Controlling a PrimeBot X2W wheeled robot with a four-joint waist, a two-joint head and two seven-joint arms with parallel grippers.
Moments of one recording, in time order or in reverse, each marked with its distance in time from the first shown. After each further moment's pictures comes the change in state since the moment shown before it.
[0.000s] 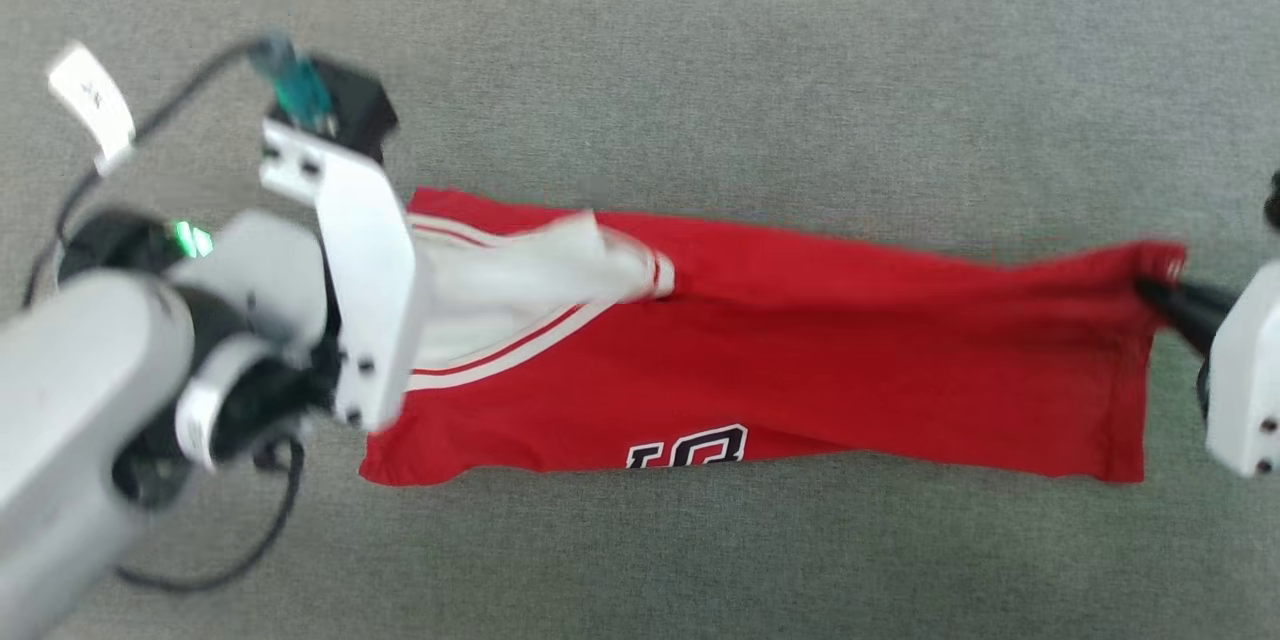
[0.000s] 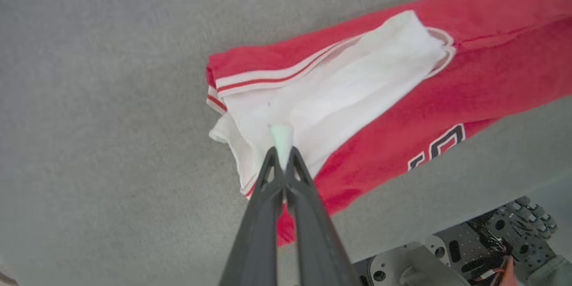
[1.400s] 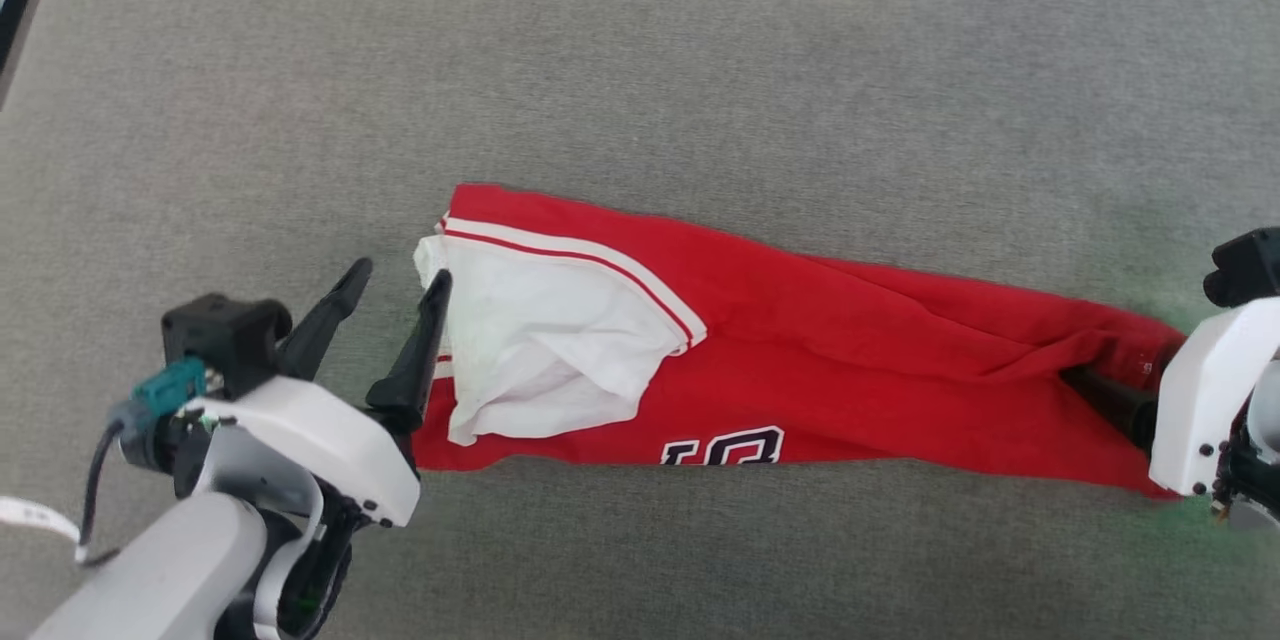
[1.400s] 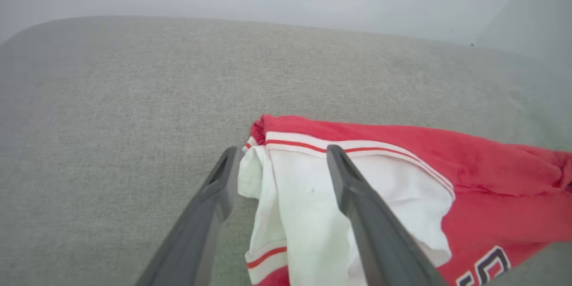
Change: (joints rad) left arm 0.539 -0.131 0.174 0.121 0.110 -0.087 -1.089; right arm 0.065 0.068 0.047 0.303 0.082 -0.001 -0.134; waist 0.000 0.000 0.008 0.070
